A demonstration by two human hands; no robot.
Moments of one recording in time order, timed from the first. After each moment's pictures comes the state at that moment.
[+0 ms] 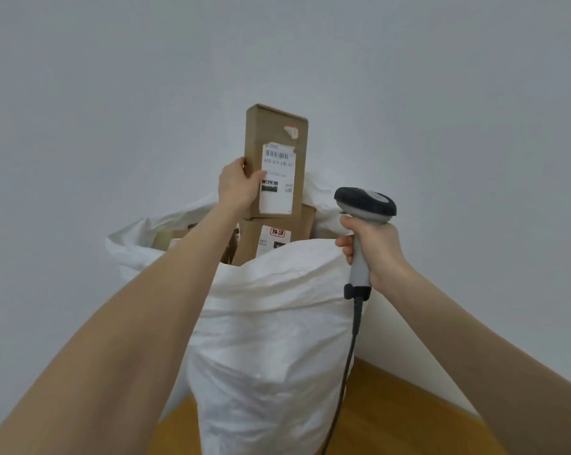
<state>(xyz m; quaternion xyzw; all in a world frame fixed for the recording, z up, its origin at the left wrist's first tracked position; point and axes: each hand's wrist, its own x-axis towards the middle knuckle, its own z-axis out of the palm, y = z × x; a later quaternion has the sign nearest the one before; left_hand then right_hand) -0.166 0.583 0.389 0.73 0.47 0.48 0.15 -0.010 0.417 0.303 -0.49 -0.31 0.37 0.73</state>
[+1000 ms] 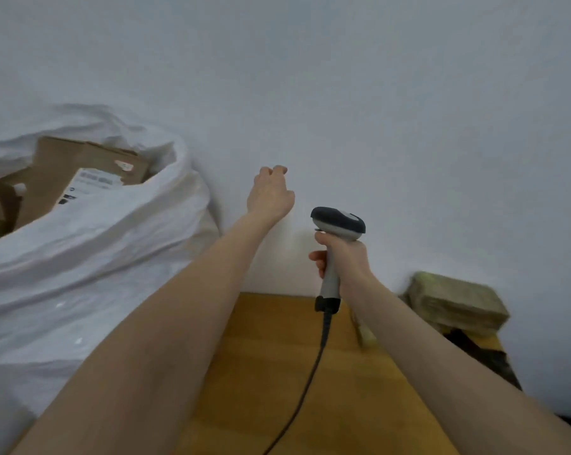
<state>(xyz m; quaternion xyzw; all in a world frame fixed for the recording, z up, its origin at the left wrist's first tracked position) 0.099 0.416 0.223 0.91 0.32 0.22 0.13 0.113 0.257 0.155 -0.57 -0.08 0.33 0.74</state>
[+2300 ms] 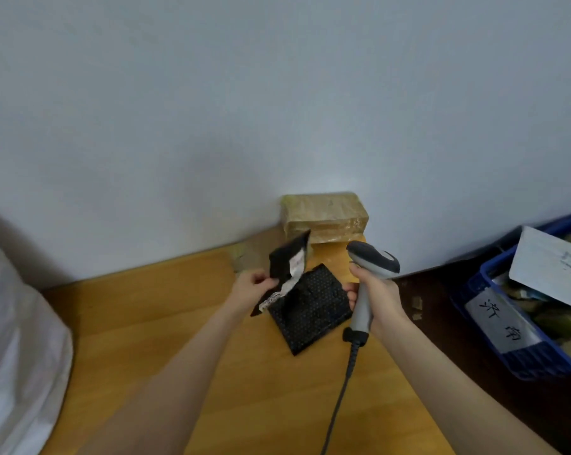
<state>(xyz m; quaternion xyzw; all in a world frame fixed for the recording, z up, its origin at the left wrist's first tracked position) 0.177 0.235 -0.087 0.81 0.27 -0.09 0.52 0.224 0.003 -0.042 -0.56 0.26 0.26 0.74</state>
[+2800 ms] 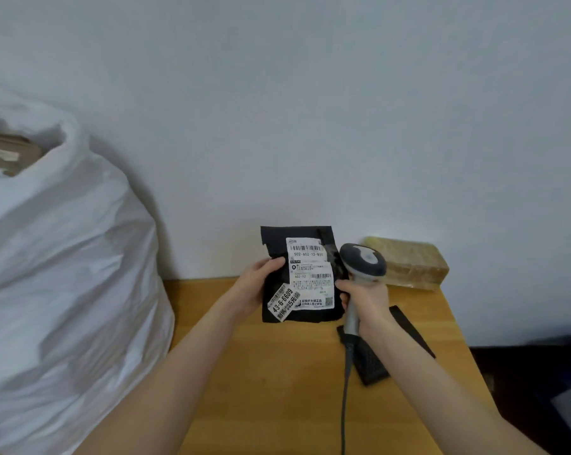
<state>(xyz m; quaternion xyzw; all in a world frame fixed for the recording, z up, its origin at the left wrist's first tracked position) 0.084 0.334 0.051 0.59 0.29 0.02 0.76 0.156 0.141 0.045 -0.61 0.12 0.26 0.74</state>
